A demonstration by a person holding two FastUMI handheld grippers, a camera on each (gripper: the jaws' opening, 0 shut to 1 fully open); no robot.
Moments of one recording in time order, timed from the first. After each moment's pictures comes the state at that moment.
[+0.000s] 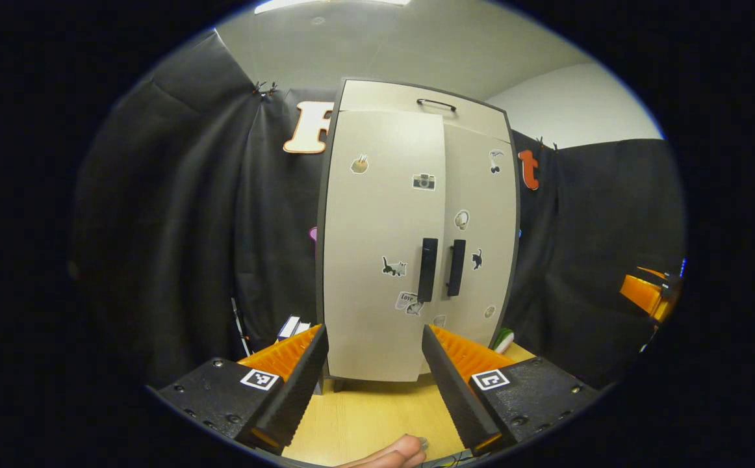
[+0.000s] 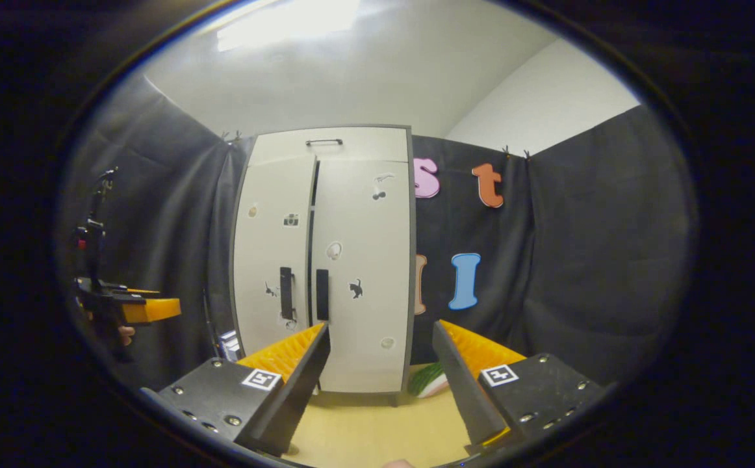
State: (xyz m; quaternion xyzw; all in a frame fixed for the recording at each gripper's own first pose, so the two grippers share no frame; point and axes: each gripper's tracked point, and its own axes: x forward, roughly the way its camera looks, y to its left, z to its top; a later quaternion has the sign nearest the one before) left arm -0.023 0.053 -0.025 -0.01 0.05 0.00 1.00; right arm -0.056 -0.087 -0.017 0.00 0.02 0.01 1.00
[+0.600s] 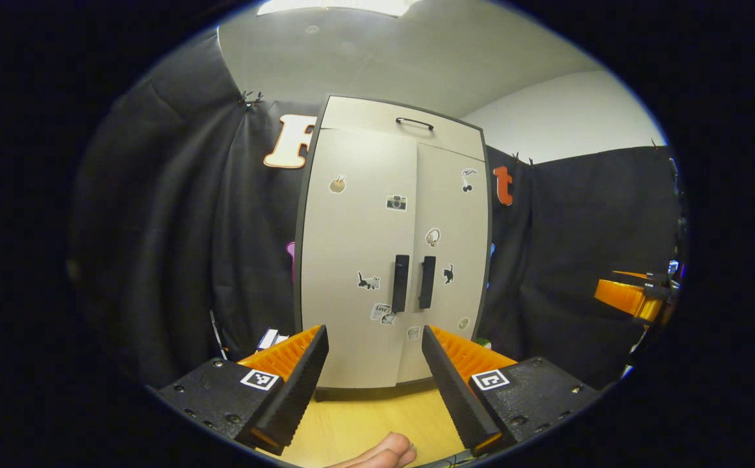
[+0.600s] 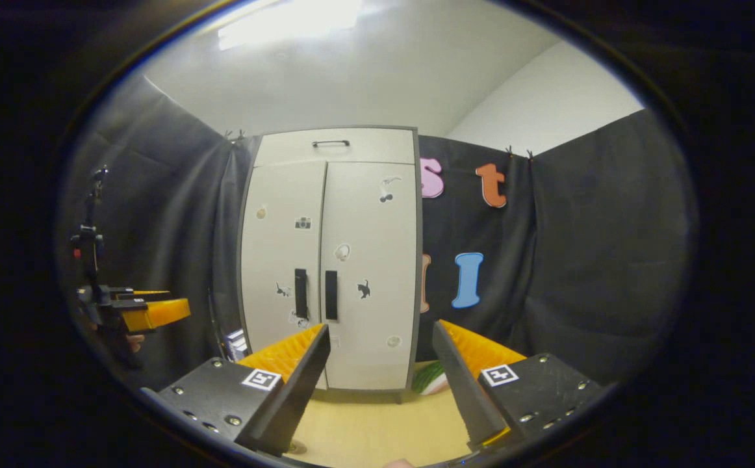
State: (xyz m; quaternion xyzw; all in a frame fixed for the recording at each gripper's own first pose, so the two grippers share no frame) left arm -0.032 0.039 0.000 -0.02 0.01 -0.05 1.00; right arm -0.066 -0.074 0.000 0.00 0.02 0.02 1.00
